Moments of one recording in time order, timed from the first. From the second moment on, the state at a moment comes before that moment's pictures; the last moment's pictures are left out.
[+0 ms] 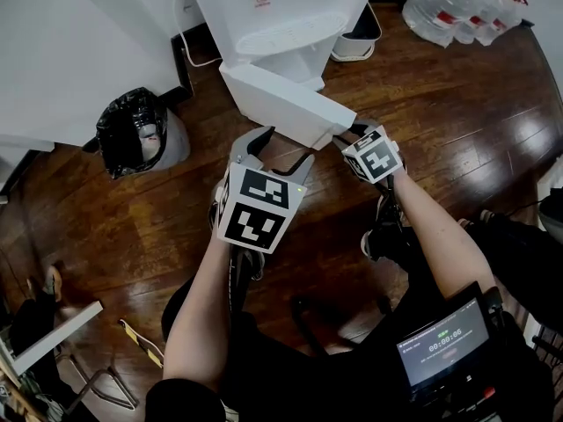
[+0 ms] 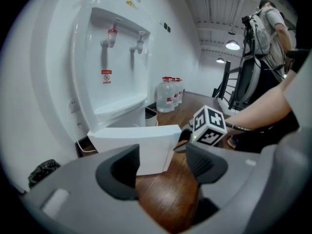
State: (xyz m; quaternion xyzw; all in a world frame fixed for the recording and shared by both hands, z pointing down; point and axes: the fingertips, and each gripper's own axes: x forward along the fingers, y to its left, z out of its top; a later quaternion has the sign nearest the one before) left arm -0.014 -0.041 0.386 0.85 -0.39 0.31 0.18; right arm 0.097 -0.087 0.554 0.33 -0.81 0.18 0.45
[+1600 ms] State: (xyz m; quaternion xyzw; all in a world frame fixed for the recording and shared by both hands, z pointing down) left arm -0.134 0.030 0.427 0.80 -0.36 0.36 0.33; right arm -0.119 0.072 0.539 0.04 -0.89 0.11 0.44
